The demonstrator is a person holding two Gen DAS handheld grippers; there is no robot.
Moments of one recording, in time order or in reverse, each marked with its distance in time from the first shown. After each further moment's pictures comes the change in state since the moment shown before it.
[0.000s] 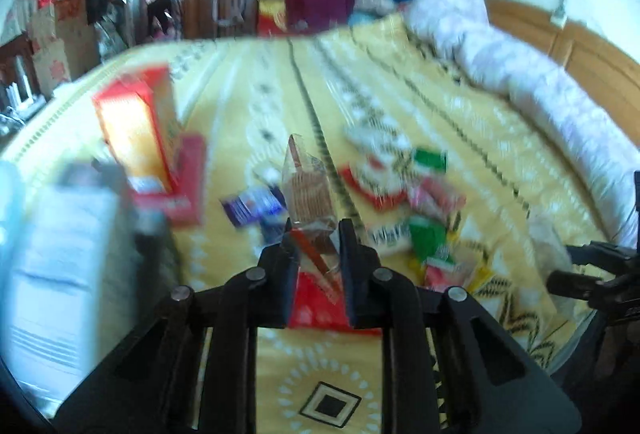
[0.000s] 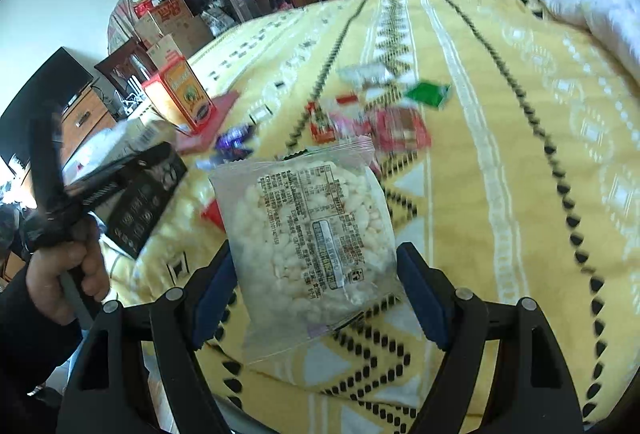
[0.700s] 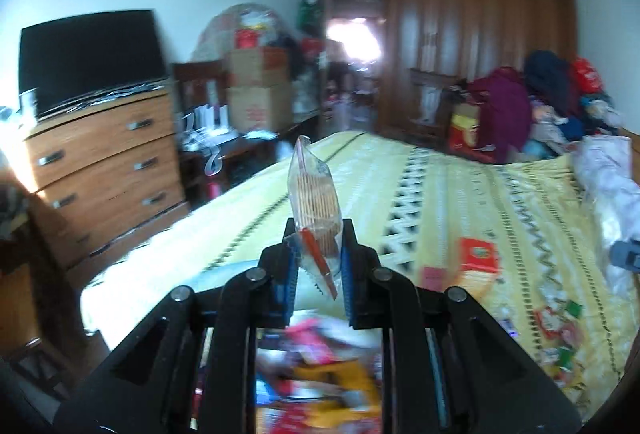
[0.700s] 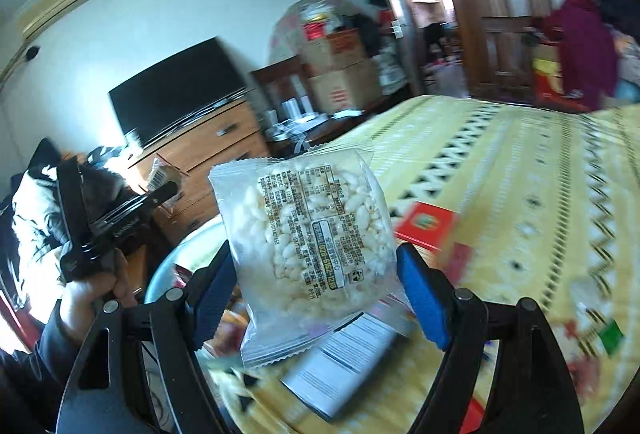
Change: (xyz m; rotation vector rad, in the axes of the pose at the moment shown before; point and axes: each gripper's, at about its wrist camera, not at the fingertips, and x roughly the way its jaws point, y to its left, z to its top) left arm -0.201 0.264 0.063 -0.283 -0.267 0.549; right arm 0.006 0.321 0.189 -0.364 -0.142 0.444
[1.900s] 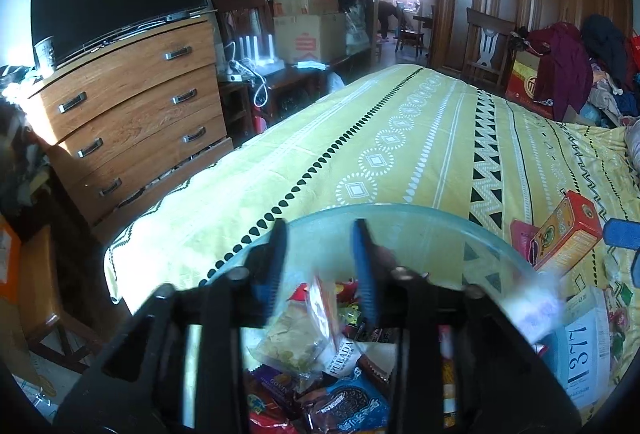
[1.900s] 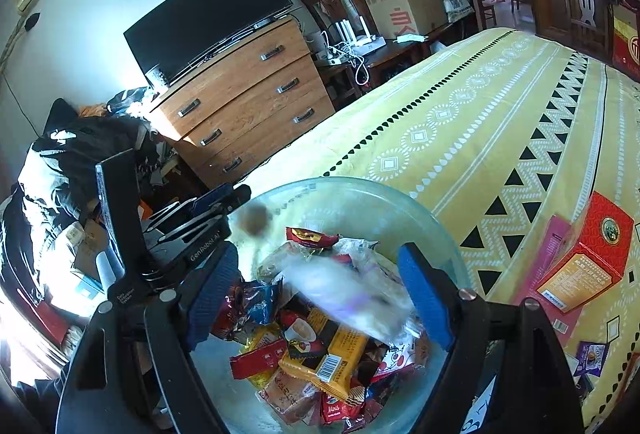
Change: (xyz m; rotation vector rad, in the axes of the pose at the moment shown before) left arm 0.080 0.074 -0.030 -0.023 0.217 0.138; right arm 0.211 0.089 0.015 -0.003 0.278 0.156
